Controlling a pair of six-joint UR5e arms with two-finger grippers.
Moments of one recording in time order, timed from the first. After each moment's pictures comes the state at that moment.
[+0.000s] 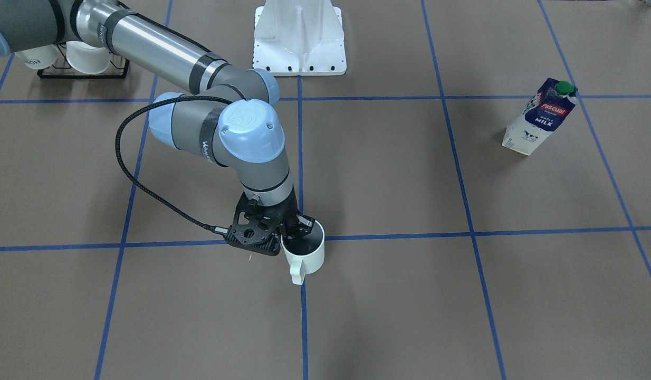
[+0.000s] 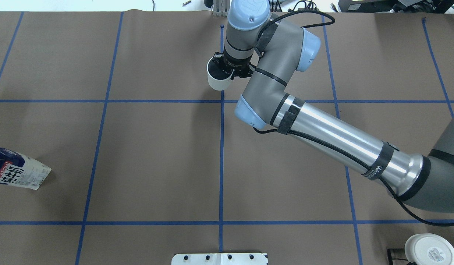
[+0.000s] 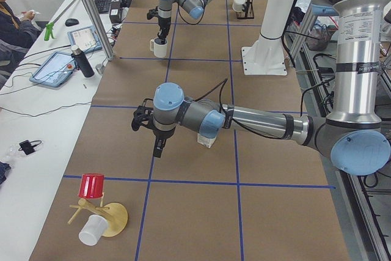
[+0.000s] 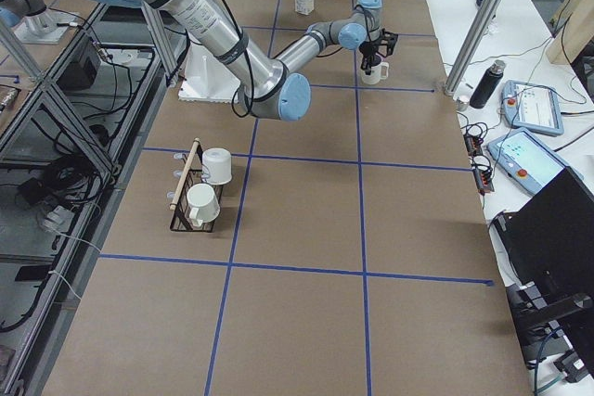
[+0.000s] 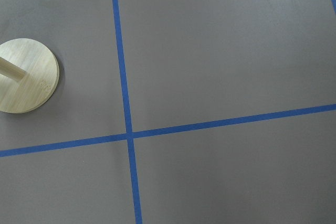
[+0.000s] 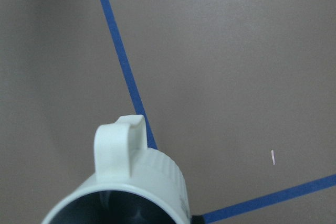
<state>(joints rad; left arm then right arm) -1.50 -1.53 -1.76 -1.83 -2.36 -0.19 0.72 -0.59 1.19 -1.36 1.95 1.42</state>
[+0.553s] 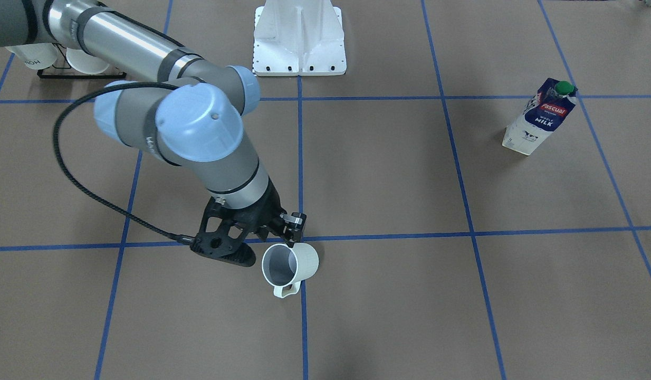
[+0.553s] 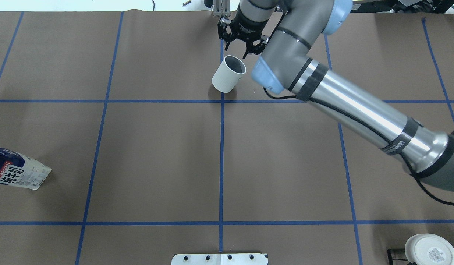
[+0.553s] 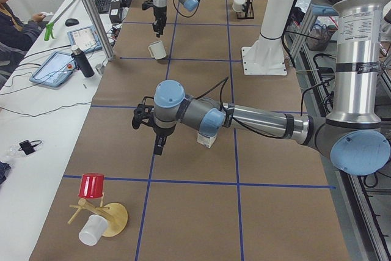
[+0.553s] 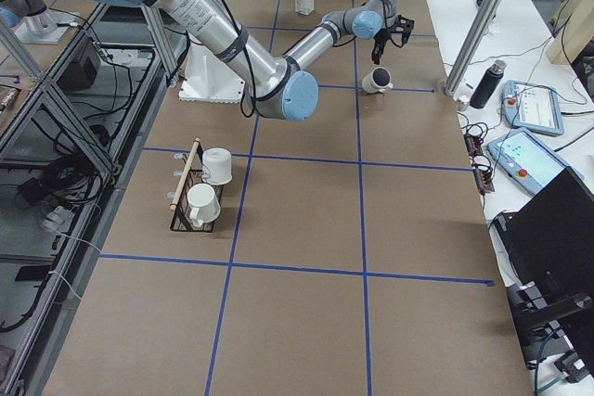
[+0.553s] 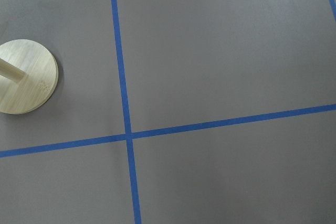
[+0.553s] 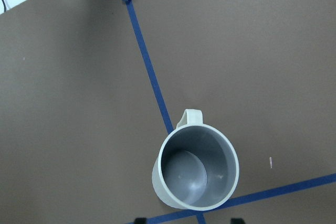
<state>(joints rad) -1.46 -1.52 -1.82 -1.84 -2.37 -0.35 0.89 -0.61 1.29 -1.38 2.19 1.37</state>
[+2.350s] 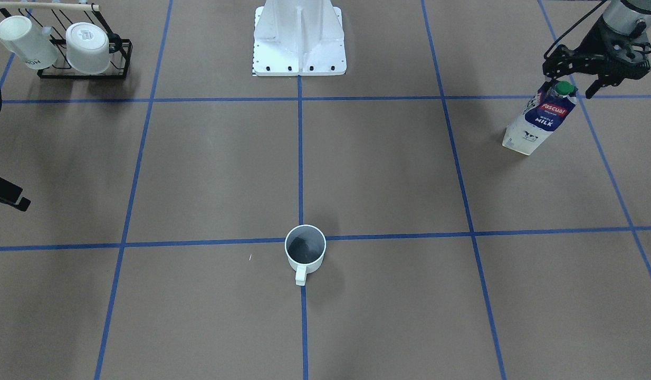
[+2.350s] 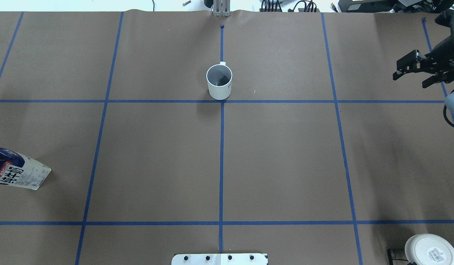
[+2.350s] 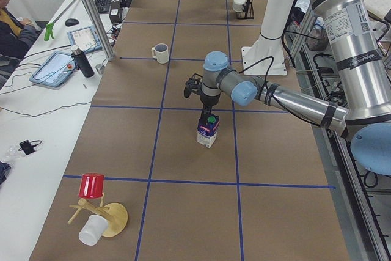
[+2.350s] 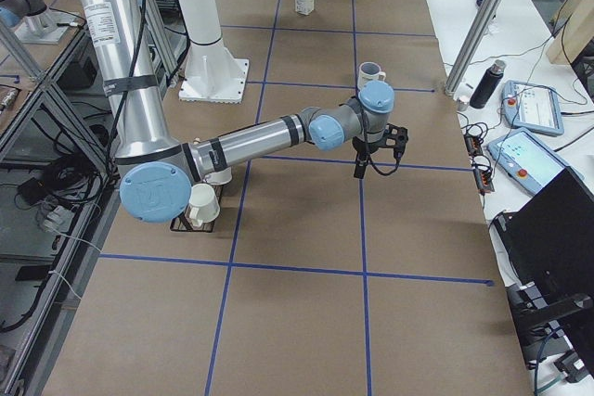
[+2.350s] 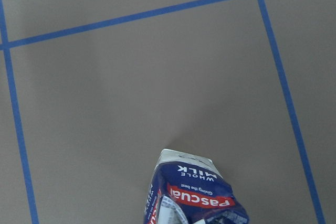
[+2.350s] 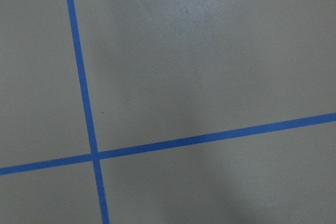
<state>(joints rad) -0.99 -1.23 -2.19 -1.85 -2.14 -0.53 1.21 -1.37 1.68 -1.41 2.36 0.77</state>
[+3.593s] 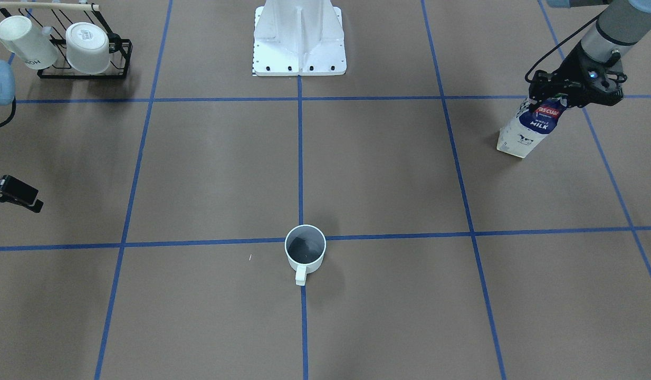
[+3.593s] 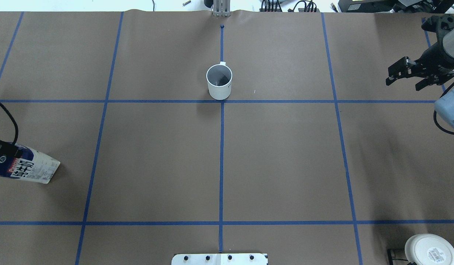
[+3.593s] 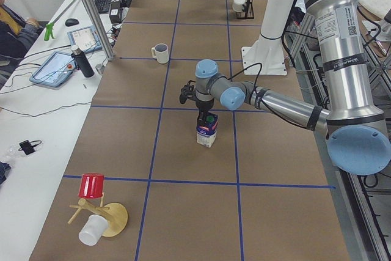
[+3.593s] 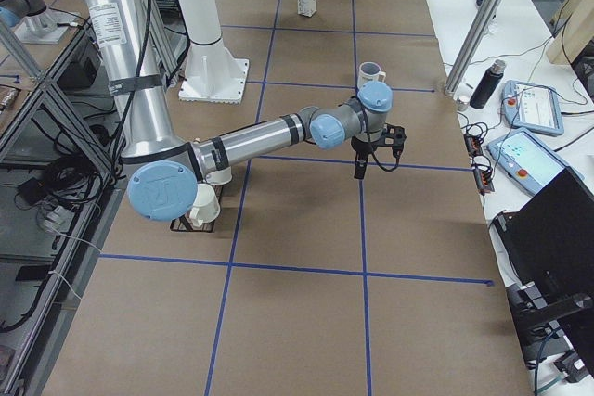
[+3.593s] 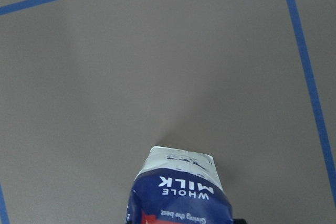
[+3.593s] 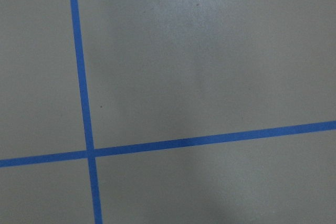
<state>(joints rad) -0.96 -1.38 -2.12 -1.83 -2.20 -0.62 1.17 -1.36 1.67 -1.41 2.32 0.74</state>
